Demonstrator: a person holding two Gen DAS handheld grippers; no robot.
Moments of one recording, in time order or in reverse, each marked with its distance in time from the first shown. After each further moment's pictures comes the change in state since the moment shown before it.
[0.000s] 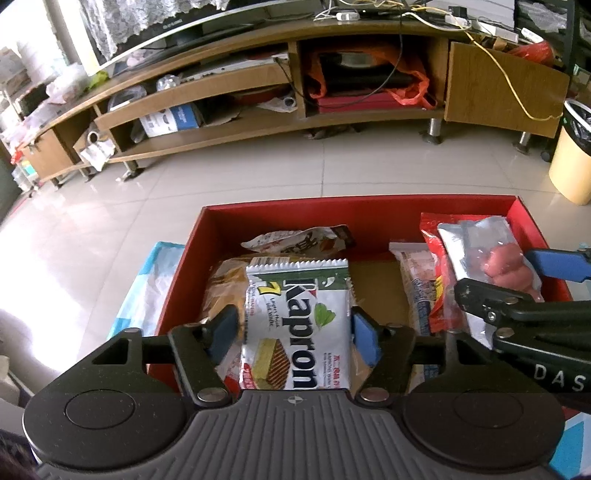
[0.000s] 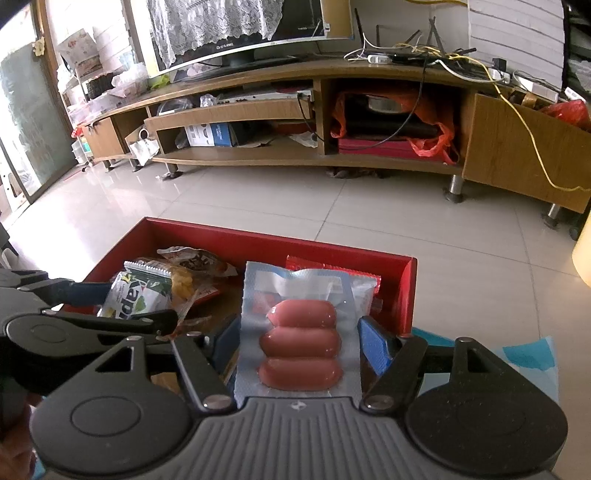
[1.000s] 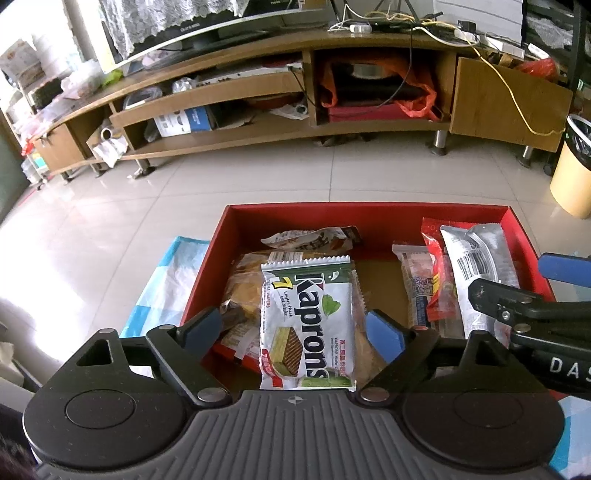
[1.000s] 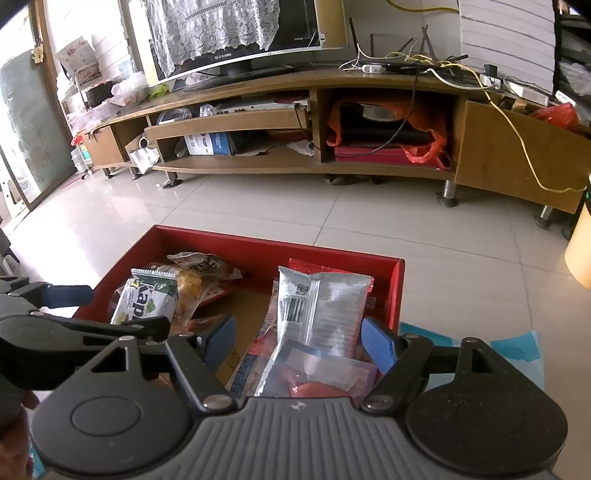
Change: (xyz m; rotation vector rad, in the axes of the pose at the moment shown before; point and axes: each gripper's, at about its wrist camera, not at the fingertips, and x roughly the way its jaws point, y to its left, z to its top) left arm -0.024 0.009 -0.007 -0.039 -0.020 0.005; right arm -0.024 0.002 -0.006 0.009 -0.029 -0.008
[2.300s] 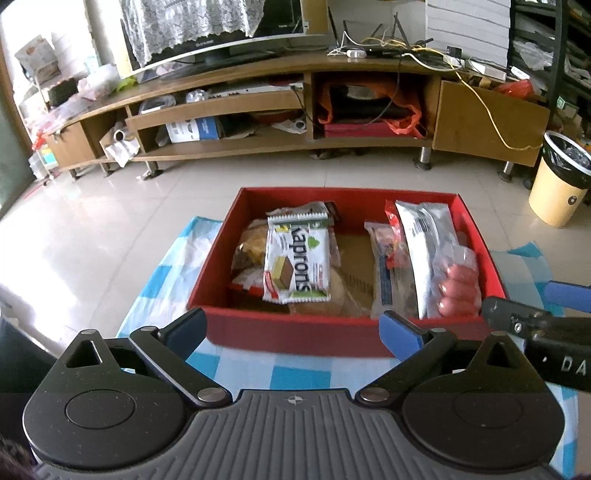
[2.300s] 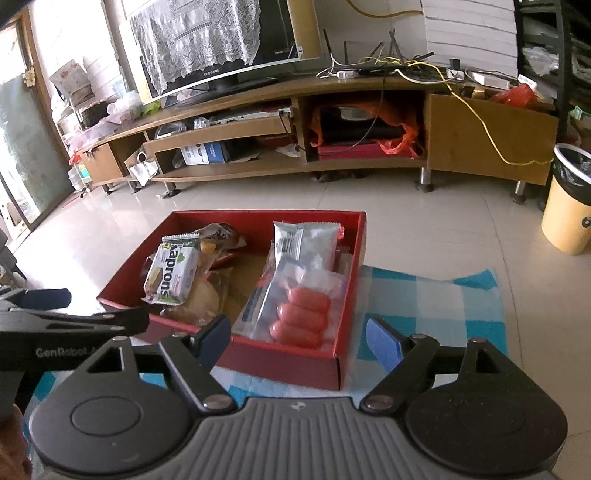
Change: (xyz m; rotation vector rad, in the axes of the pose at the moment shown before) left arm -0.080 0.003 -0.058 -0.038 -0.062 -0.031; right arm -0.086 -0.005 -0.056 0.080 -0.029 -0.009
